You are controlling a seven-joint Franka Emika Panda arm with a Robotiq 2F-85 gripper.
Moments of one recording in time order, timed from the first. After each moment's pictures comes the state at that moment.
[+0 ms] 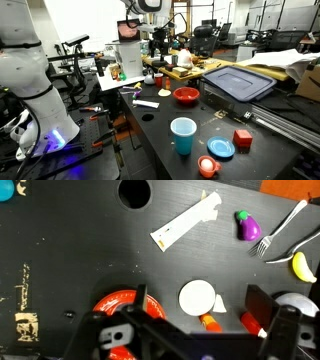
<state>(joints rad) 0.00 0.13 0.02 -1.92 0.08 1.91 -0.19</state>
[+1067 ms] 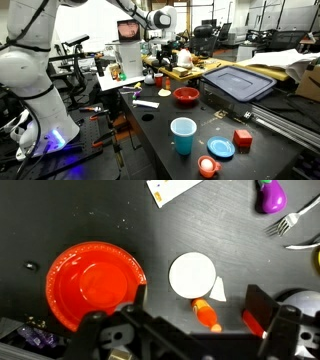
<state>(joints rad) 0.08 0.50 0.07 -1.58 -0.02 1.91 -0.19</state>
